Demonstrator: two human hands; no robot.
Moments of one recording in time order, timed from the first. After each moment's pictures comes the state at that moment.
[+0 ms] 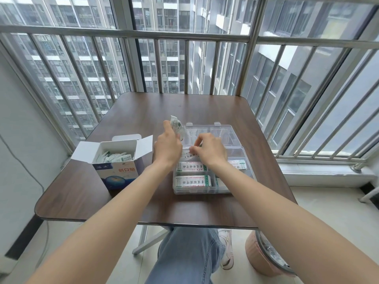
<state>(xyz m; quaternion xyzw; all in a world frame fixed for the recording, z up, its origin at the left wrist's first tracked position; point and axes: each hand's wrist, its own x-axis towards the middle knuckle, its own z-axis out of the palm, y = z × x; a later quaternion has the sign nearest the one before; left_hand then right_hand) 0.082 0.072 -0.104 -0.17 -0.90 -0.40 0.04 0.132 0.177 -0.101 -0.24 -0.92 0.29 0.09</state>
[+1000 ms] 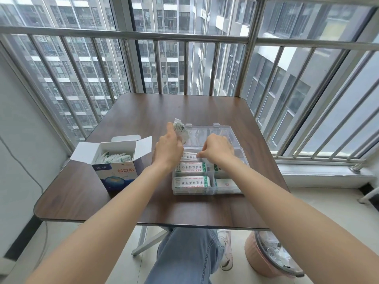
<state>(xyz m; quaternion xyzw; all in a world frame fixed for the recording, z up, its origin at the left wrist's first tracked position) 0.084 0.071 -0.105 -0.20 -0.90 -0.39 0.02 0.124 0.202 -0.104 -0.25 -0.95 0.20 0.00</state>
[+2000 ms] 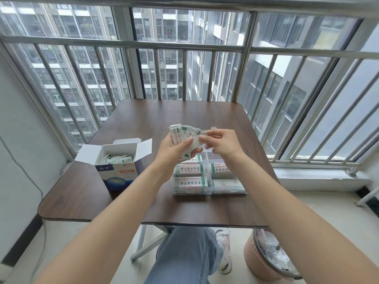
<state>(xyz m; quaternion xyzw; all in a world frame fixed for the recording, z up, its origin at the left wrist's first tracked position) 0.112 0.063 -0.088 -0.15 -0.58 -0.77 -0.23 0.169 0.202 -0.063 -0.19 -0.74 0.63 0.14</state>
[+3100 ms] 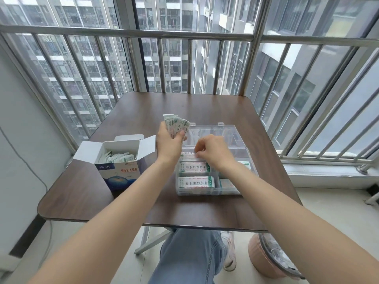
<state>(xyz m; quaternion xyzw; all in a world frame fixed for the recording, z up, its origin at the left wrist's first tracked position) 0.081 0.074 -0.102 -0.09 -0.74 -0.67 0.01 0.129 0.192 -0.108 -0.11 -0.95 0.26 0.08</state>
